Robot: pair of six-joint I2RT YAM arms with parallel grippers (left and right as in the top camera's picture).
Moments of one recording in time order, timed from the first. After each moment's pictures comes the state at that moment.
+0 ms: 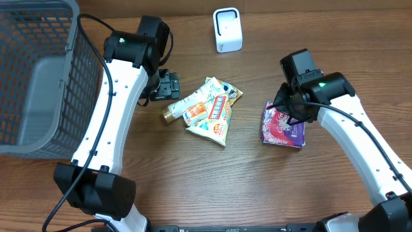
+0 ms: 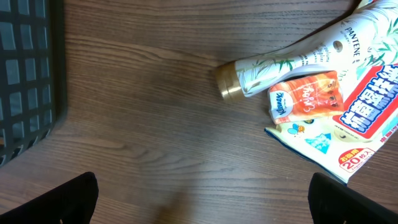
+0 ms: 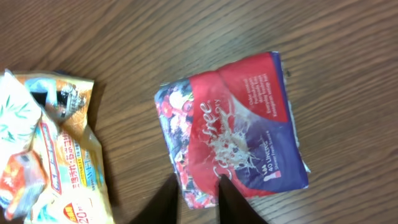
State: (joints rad) left arm -0.22 1.81 1.87 -1.53 -0.18 -0.39; right arm 0.34 1.57 1.35 -1.05 0.09 0.75
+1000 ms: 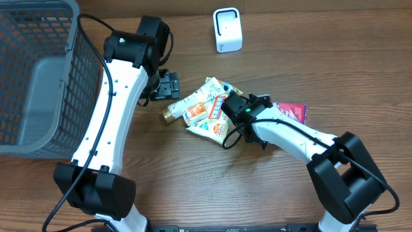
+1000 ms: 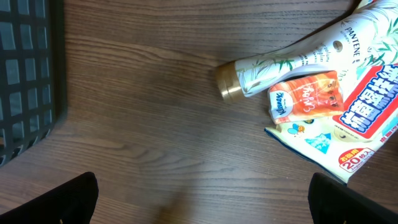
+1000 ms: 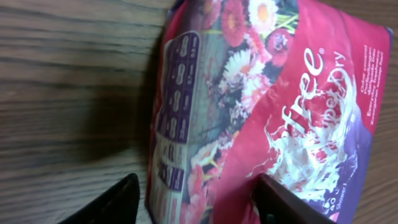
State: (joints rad) left arm -0.22 1.81 1.87 -1.53 -0.18 -0.39; right arm 0.66 1.88 1.20 -0.95 0.49 0.64
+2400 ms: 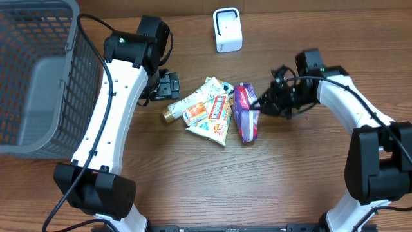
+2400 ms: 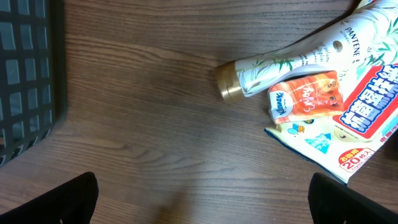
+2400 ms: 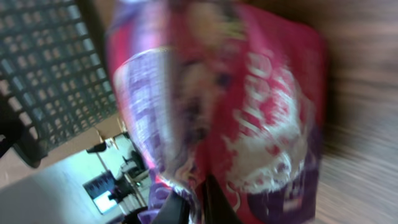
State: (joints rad) left arm -0.22 1.81 1.87 -1.53 -0.18 -0.39; right arm 0.12 1.88 1.28 -0.83 -0.91 0.40
